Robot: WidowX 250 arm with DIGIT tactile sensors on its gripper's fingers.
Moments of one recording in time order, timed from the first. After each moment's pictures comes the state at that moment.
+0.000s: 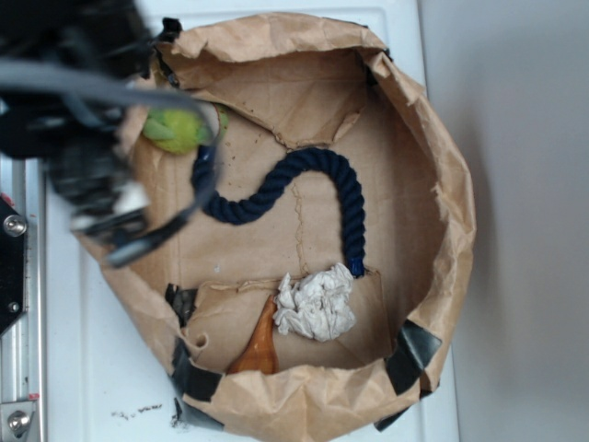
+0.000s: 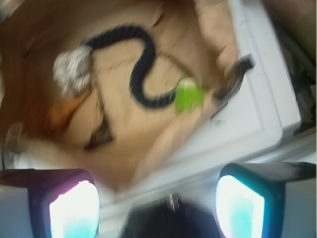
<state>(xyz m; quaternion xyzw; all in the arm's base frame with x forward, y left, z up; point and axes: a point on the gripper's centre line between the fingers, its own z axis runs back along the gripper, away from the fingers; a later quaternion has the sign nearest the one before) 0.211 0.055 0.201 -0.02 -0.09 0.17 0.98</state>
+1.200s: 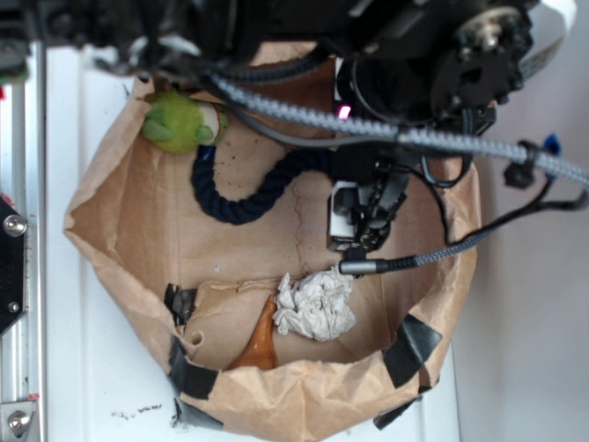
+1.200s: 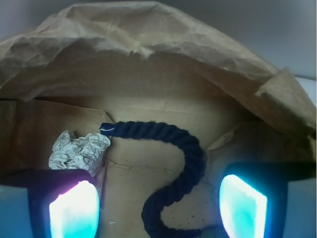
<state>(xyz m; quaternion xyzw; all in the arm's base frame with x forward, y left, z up) 0.332 0.053 0.141 -0.03 -0.09 -0.04 0.99</state>
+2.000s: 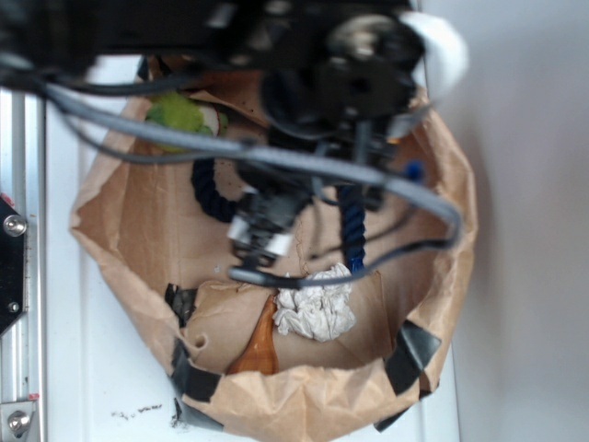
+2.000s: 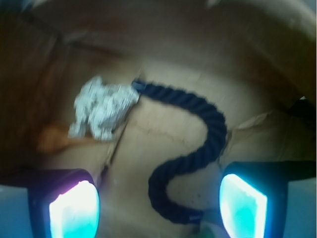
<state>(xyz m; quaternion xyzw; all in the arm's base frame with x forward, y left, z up) 0.285 0.059 0.139 -0.03 -0.09 -0.17 0.98</state>
